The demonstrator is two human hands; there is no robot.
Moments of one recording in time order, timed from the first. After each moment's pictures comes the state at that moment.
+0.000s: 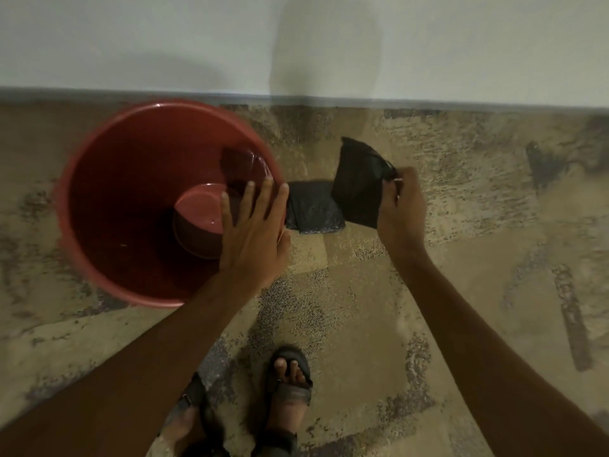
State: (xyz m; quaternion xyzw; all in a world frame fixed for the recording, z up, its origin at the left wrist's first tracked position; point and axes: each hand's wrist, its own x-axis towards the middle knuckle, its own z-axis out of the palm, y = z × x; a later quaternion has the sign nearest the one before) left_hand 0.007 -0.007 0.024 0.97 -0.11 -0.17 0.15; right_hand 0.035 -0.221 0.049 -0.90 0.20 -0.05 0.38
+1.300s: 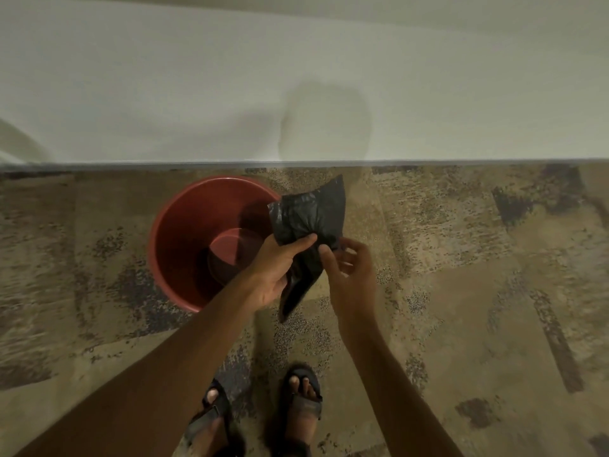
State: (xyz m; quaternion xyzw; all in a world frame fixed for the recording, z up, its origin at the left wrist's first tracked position) left_hand 0.016 0.004 0.179 0.48 0.24 -0.33 0.77; right_hand -0.039 -0.108 0.187 -0.77 0.30 -0.01 0.56
